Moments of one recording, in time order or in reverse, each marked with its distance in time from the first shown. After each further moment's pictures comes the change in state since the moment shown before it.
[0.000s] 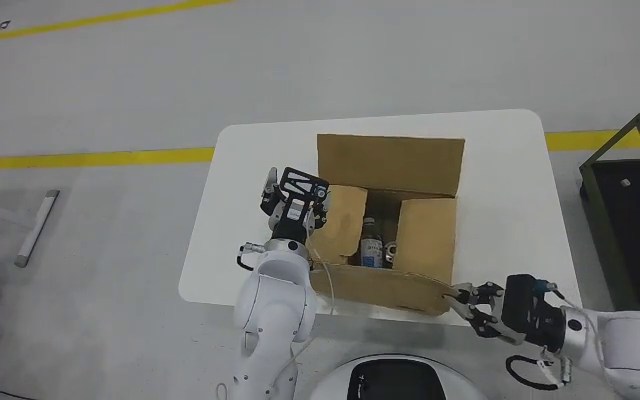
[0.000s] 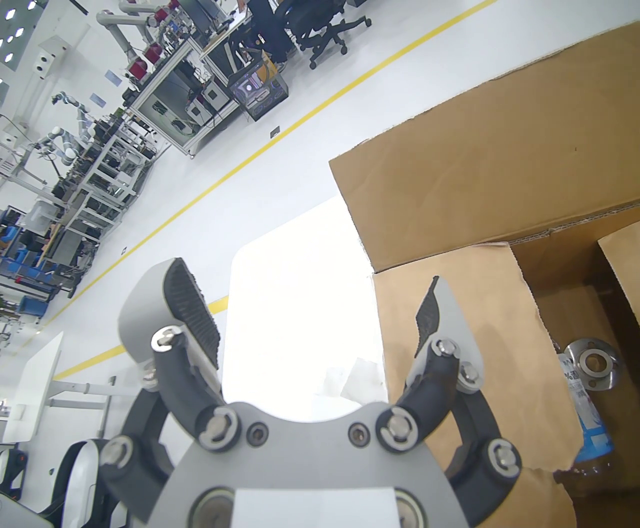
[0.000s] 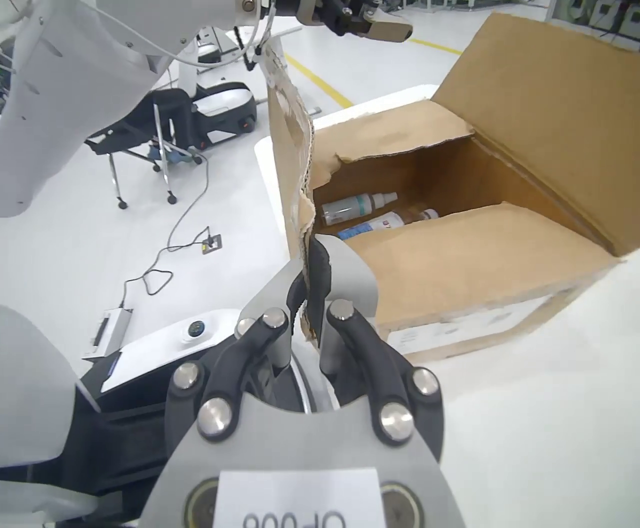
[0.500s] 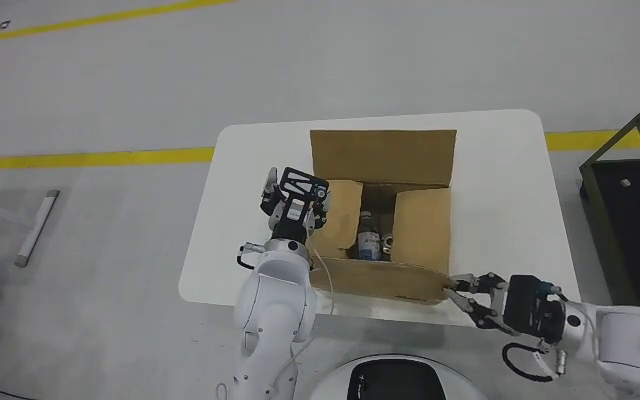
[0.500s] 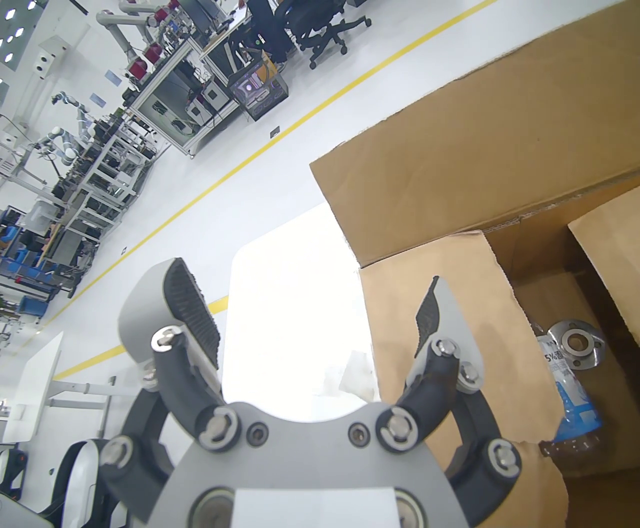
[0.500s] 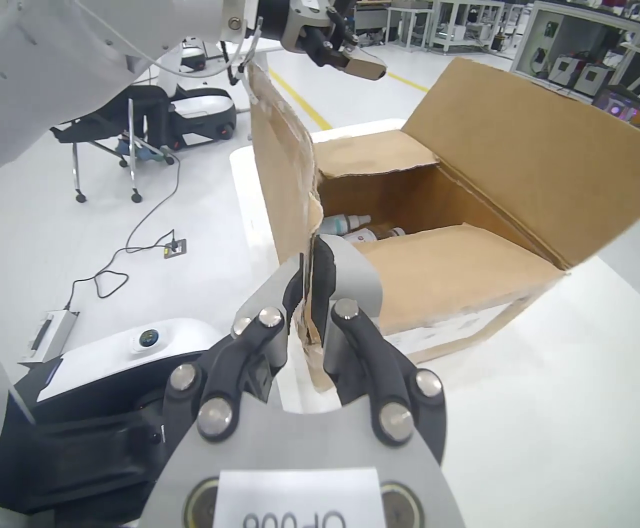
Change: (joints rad) left arm 0.000 0.000 0.000 0.000 0.000 0.000 0.000; right arm 0.015 0.005 -0.012 0.054 -0.181 -0.066 -0.221
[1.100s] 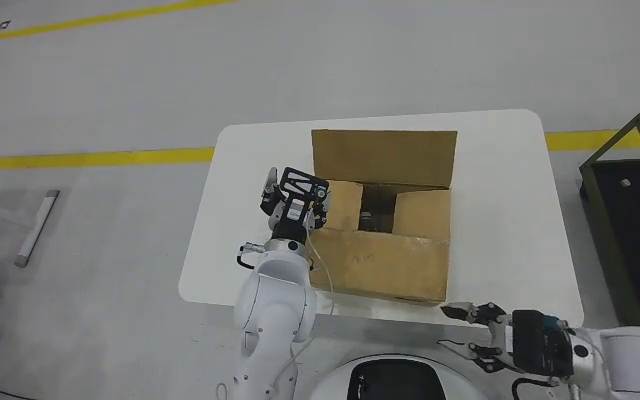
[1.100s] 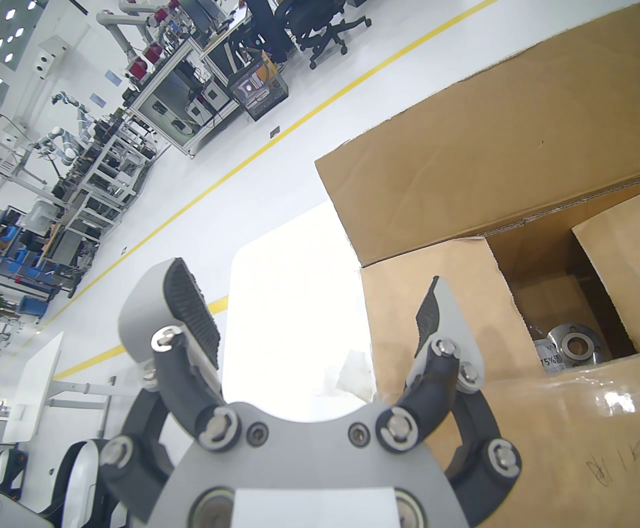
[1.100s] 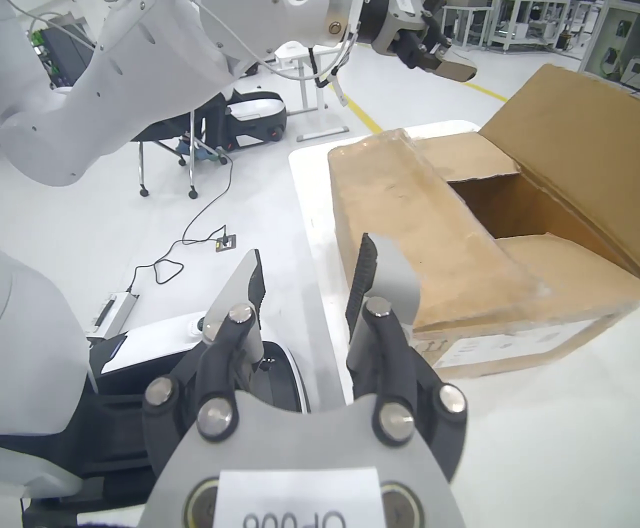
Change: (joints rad) left arm 0.000 0.000 0.000 0.000 0.000 0.000 0.000; right arm -0.116 0.092 -0.017 -0.069 0.072 -0.037 -0.023
